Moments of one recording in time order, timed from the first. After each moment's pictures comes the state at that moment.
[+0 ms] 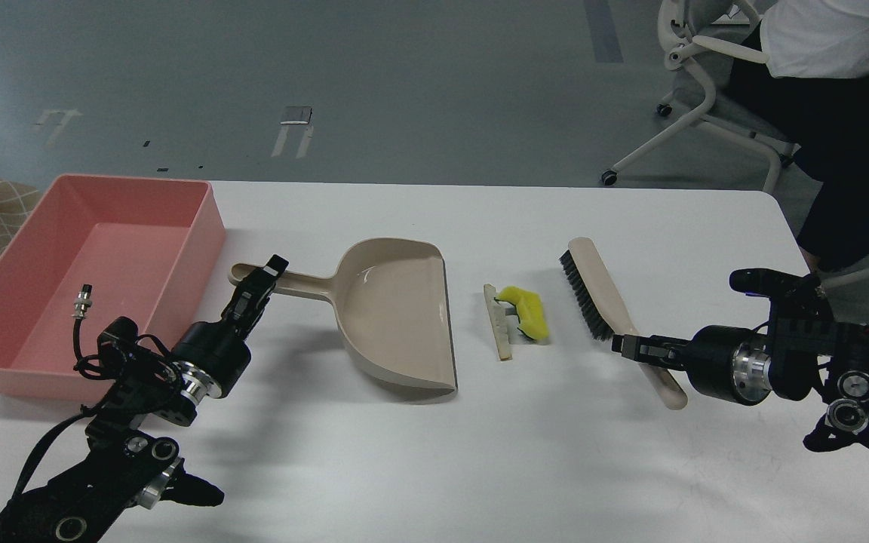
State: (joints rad) left arm -0.03 0.41 -0.99 -1.37 1.29 0.22 -0.25; right arm 0.56 -0.73 0.53 1.54 -1.35 0.40 -0.23
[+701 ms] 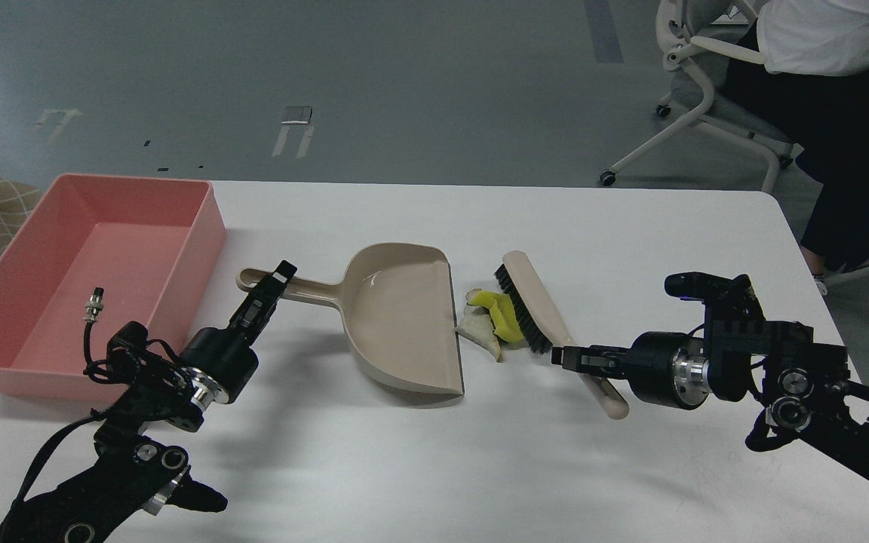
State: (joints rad) left arm -0.04 0.41 -0.96 -1.38 1.33 0.25 -0.25; right arm 0.58 -0.57 0.53 1.55 -1.35 0.44 -0.25
